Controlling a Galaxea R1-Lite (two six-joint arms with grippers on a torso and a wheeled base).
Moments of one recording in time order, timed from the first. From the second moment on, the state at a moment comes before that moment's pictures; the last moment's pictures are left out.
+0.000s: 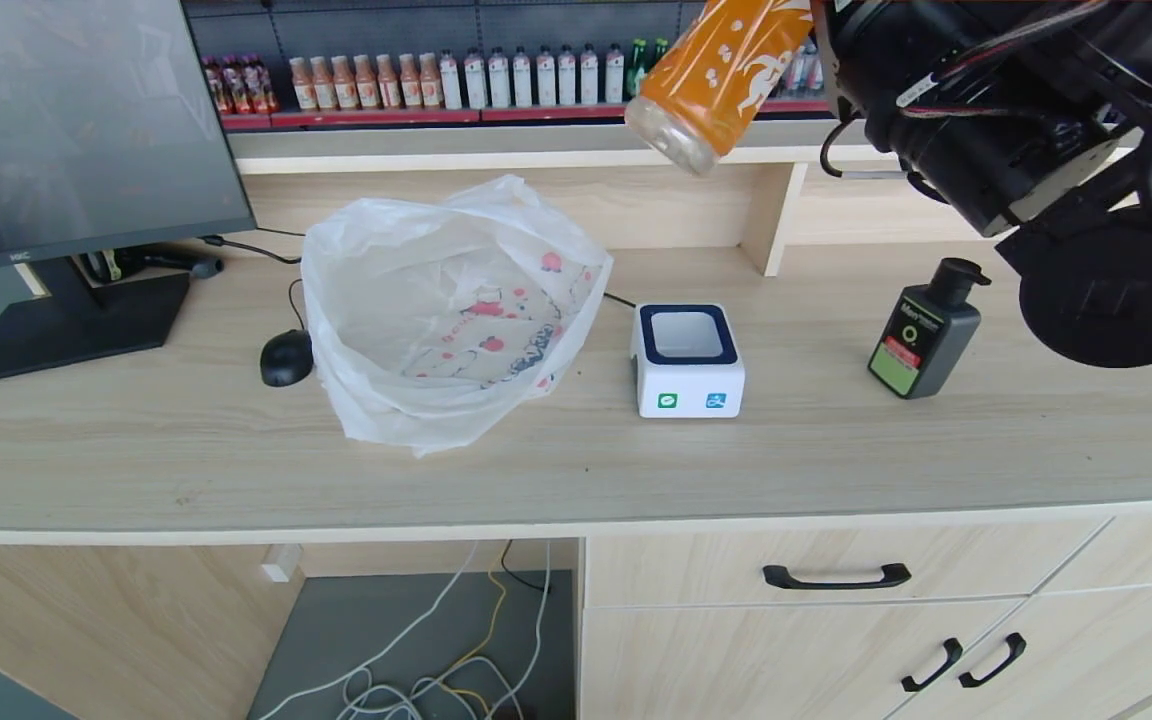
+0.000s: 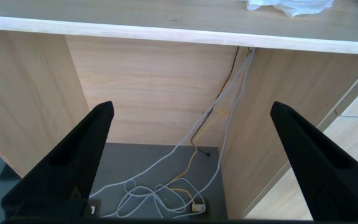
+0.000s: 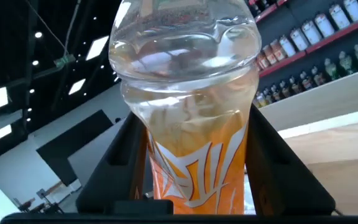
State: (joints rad) left arm 0.00 0.00 0.00 0.00 0.00 0.00; right arm 0.53 1.83 -1.53 -0.91 -0.02 0.60
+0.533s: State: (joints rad) left arm 0.00 0.00 0.00 0.00 0.00 0.00; right arm 0.65 1.69 -1.29 -0.93 -0.02 0.03
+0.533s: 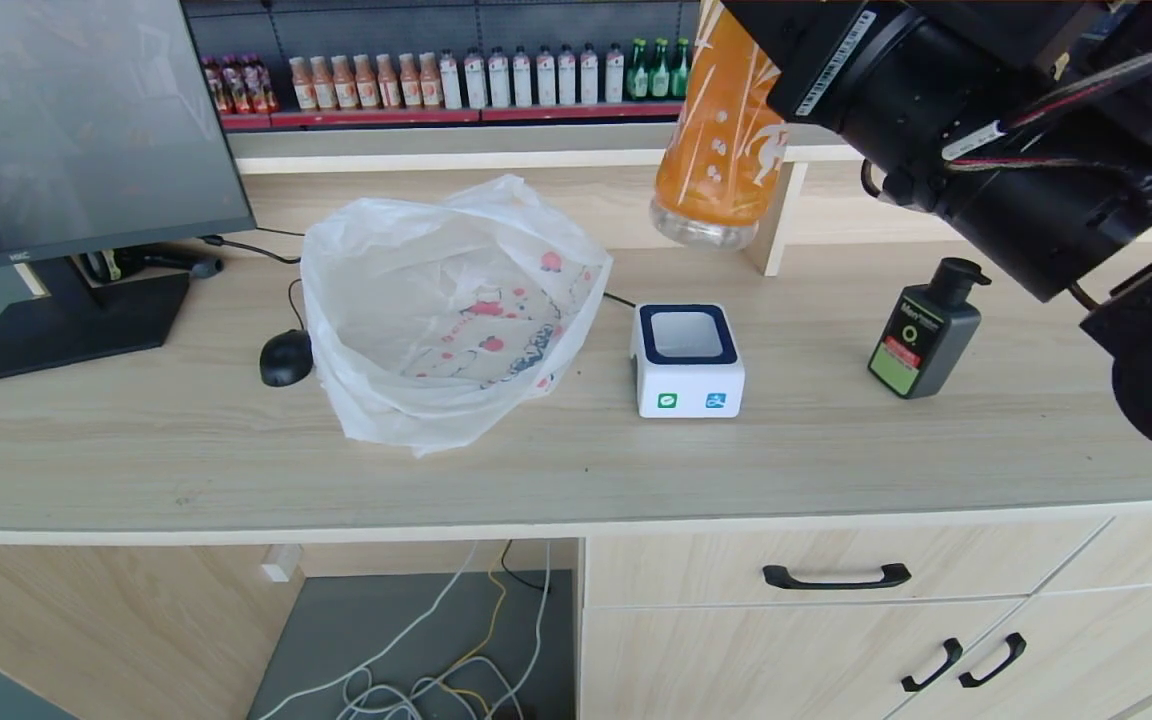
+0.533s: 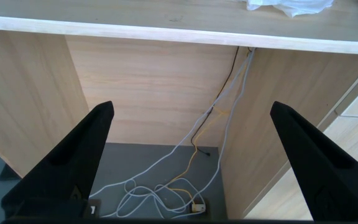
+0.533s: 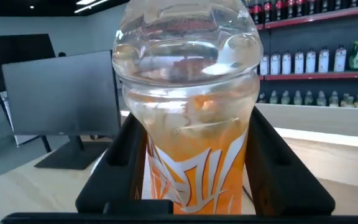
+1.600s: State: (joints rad) left arm 0.00 0.00 0.00 0.00 0.00 0.00; right arm 0.70 1.68 -0.89 -1.32 0.00 -0.15
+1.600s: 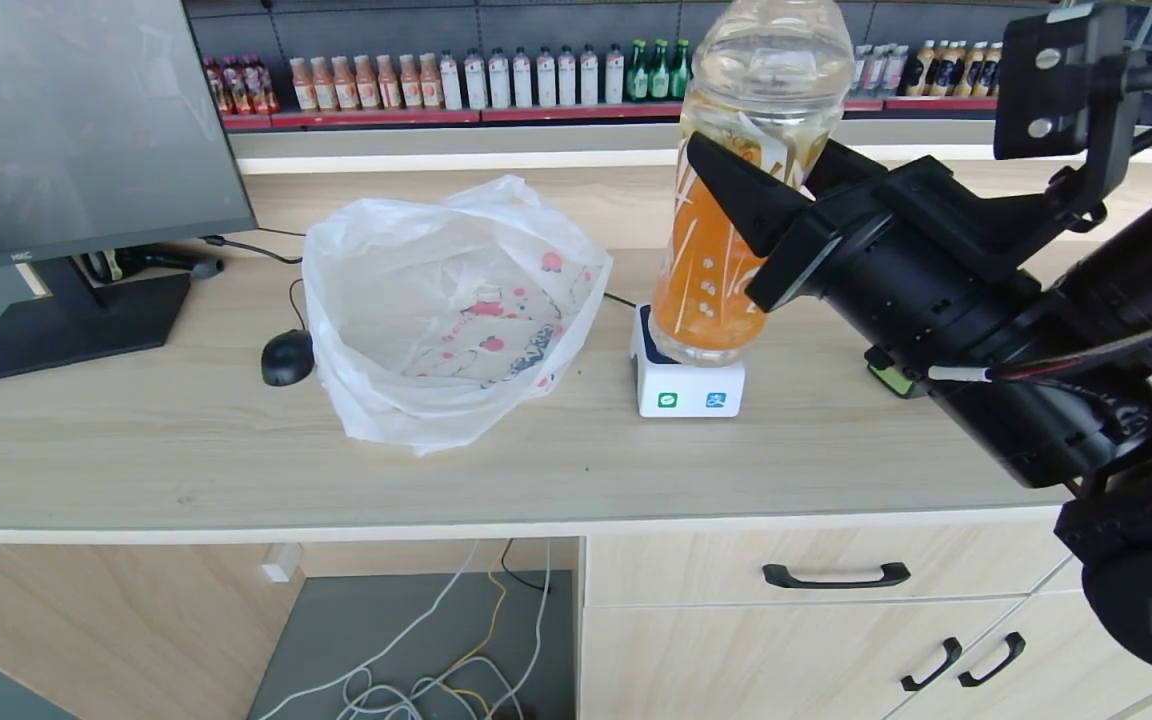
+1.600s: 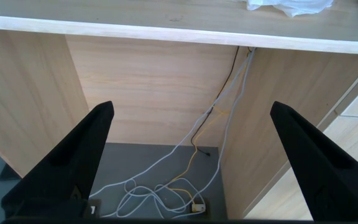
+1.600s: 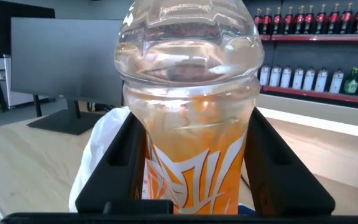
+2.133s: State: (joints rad) left arm 0.00 0.00 0.00 0.00 0.00 0.00; right arm 0.70 1.70 -0.89 -1.34 0.00 -0.13
